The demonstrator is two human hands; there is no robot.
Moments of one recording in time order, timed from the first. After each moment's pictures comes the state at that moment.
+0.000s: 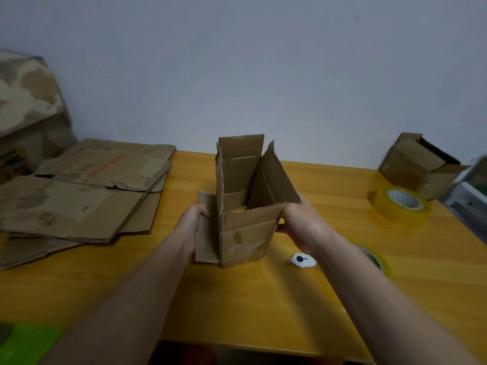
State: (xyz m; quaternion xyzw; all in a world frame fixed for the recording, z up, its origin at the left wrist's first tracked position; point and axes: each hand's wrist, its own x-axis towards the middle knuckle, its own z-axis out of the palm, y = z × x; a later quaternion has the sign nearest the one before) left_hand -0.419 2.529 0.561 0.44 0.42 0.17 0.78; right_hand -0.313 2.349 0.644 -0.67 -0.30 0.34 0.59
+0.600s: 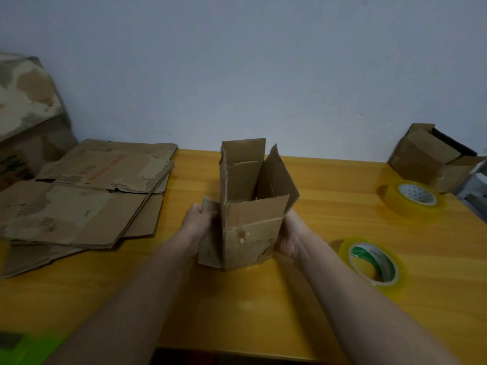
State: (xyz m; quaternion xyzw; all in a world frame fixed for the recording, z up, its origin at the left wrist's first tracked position) left_hand -0.410 2.532 0.566 0.62 0.46 0.18 0.61; right_hand -0.289 2.388 0.587 -0.52 -0.08 0.52 0.67
